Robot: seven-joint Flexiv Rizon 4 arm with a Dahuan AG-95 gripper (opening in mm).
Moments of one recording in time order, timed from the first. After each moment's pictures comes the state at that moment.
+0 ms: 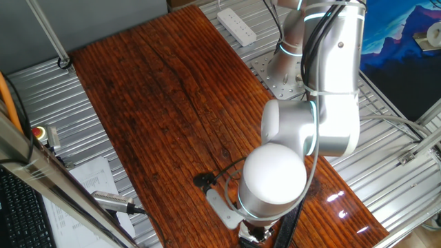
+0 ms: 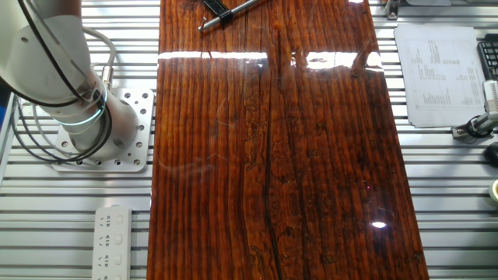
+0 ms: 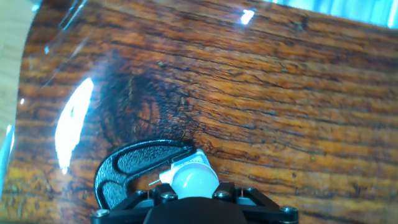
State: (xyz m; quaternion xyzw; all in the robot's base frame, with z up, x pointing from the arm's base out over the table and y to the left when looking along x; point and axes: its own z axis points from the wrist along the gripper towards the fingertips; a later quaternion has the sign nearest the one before) arm 0.469 0.462 0.116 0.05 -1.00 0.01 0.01
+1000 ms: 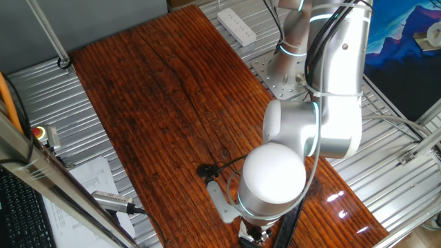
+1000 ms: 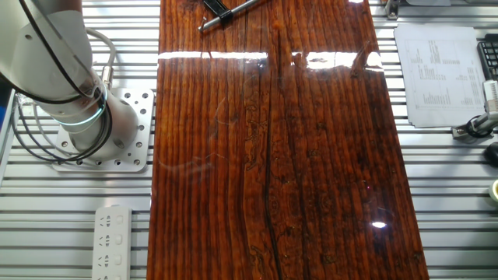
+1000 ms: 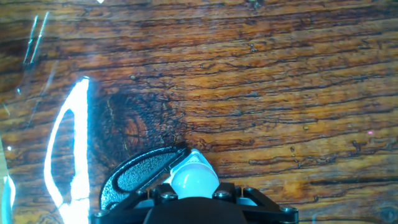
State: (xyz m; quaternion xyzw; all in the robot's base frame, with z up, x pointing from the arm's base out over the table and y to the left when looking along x) arm 0.469 0.462 0.115 0.00 -1.00 0.01 0.01
